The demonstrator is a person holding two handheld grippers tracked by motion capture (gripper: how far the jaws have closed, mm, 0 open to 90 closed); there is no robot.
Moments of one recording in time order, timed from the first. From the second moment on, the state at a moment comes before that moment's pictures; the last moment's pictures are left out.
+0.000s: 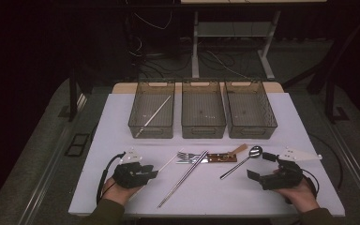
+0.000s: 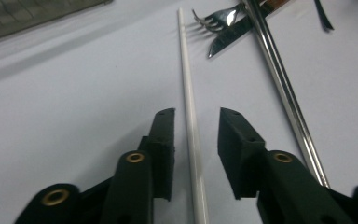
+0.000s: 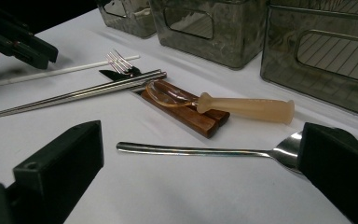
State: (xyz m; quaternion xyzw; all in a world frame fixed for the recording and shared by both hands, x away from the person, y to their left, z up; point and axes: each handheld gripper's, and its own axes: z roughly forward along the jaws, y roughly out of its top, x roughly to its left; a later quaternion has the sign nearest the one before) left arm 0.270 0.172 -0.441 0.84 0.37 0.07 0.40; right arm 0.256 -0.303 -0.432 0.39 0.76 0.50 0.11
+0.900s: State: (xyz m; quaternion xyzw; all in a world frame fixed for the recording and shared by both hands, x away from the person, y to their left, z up) left arm 0.266 0.158 -0.446 0.85 0.37 0.11 0.35; right arm 0.256 -0.303 -0.432 0.39 0.76 0.50 0.11
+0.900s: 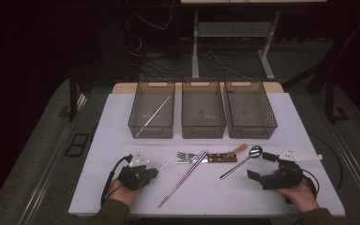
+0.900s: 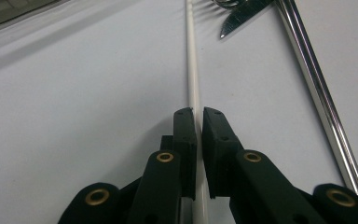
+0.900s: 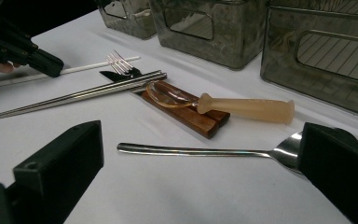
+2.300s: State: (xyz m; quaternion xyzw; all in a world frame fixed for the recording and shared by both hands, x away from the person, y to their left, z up) left arm 0.272 0.187 -0.426 0.86 0.35 0.09 0.36; right arm 0.262 -0.284 -0.442 0.36 0.81 0.46 0.11
